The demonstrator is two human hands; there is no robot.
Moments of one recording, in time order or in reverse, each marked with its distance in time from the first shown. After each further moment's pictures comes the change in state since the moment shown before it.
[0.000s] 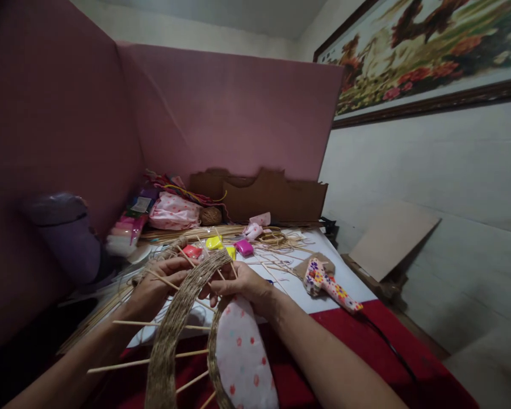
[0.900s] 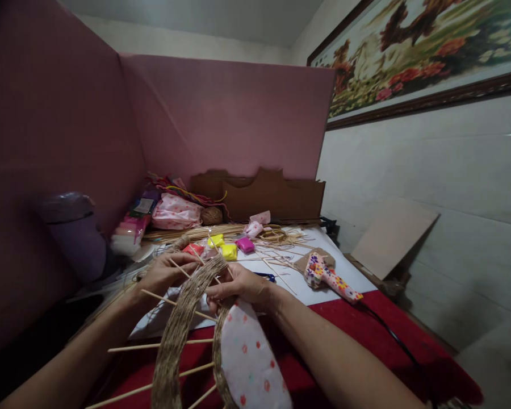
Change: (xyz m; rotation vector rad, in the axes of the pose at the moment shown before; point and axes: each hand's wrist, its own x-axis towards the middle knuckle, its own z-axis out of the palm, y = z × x) left_hand 0.015 -0.009 -0.015 0.167 -0.024 0.051; right_hand -0.002 0.011 0.004 -0.015 -0.156 0.072
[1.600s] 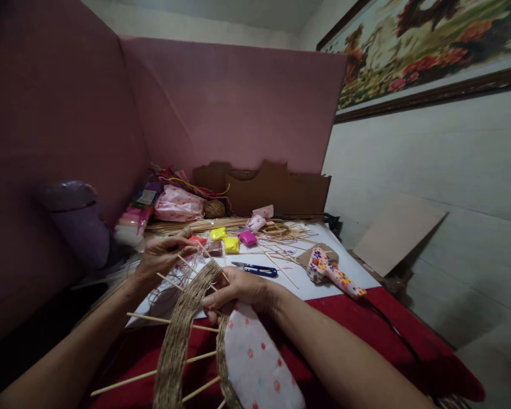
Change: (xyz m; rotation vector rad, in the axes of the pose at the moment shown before) left_hand 0.003 0.013 -0.001 0.212 0.304 0.396; right_hand -0.001 0.006 0.006 0.016 -0.134 0.149
